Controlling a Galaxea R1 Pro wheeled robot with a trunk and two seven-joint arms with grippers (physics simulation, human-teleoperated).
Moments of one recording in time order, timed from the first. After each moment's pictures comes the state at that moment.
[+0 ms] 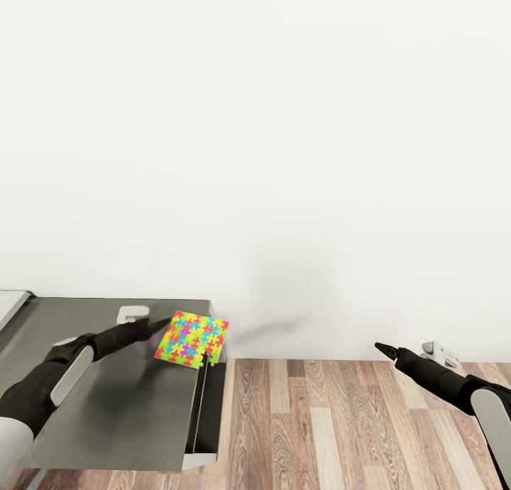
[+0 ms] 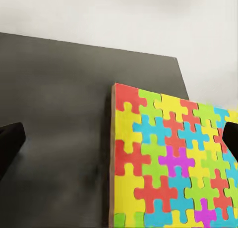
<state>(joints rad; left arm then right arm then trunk) -0.64 0.40 -0.17 -0.87 0.55 0.35 -0.55 -0.23 -0.24 -0.31 -1.54 -0.75 0.88 0.02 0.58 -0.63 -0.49</state>
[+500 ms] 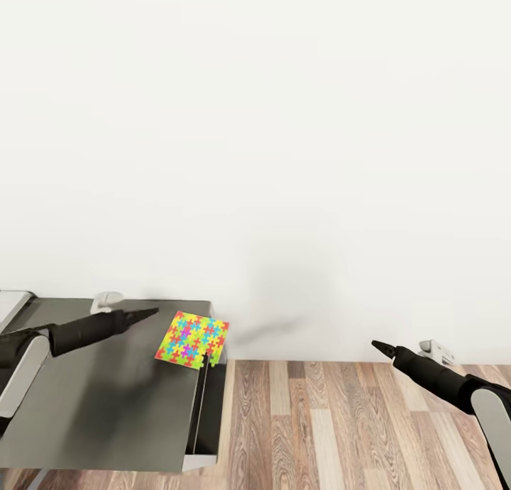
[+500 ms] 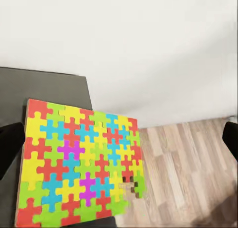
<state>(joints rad) -0.49 0.43 0.12 -1.35 0.56 0.83 -0.71 -0.23 -0.24 -0.31 -1.54 -0.76 0.88 0.07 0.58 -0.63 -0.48</state>
